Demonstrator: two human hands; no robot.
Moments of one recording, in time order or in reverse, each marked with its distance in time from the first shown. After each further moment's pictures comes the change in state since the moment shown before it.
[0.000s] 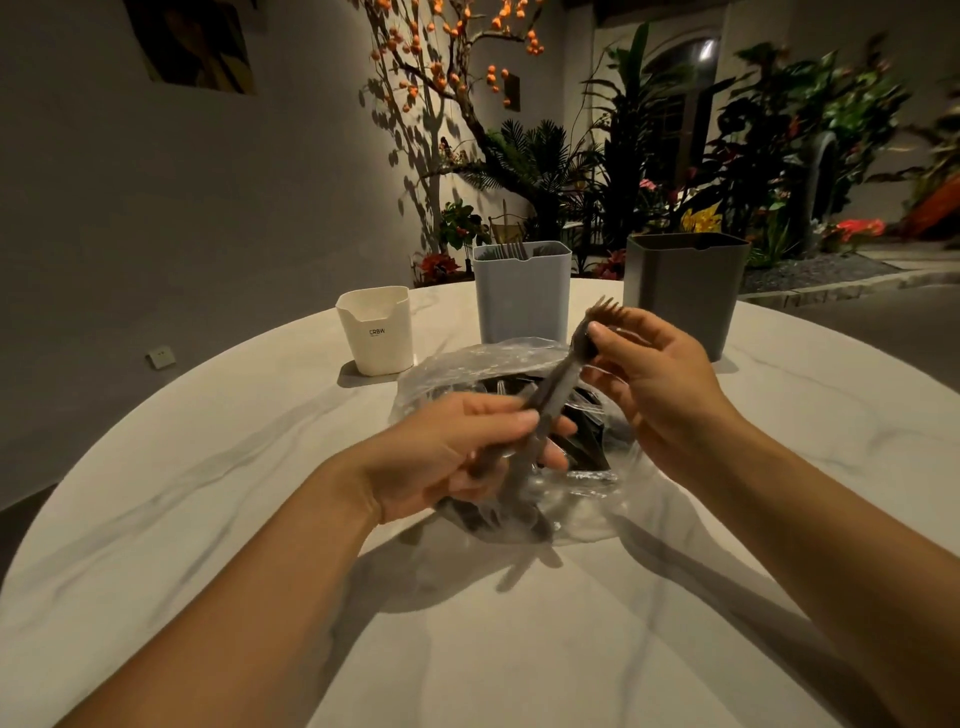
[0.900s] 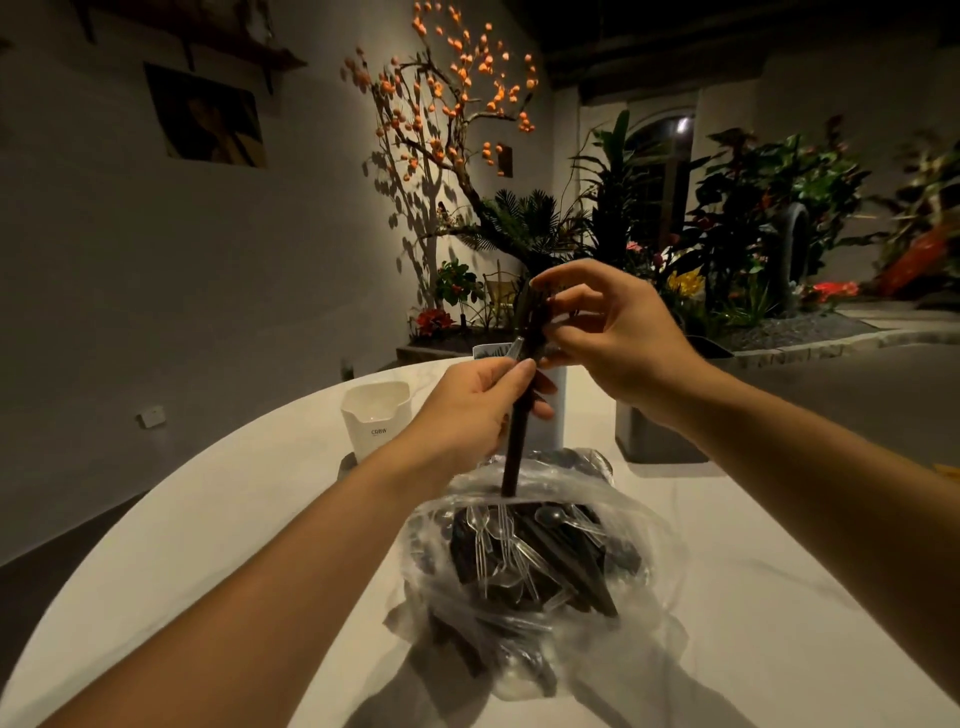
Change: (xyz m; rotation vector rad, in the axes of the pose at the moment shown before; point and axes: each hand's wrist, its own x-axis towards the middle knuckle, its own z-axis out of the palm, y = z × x) left_hand 0.055 0.094 -0.017 0.201 0.409 0.288; right_hand 0.072 -0.106 0.048 -0.520 -0.326 -0.379
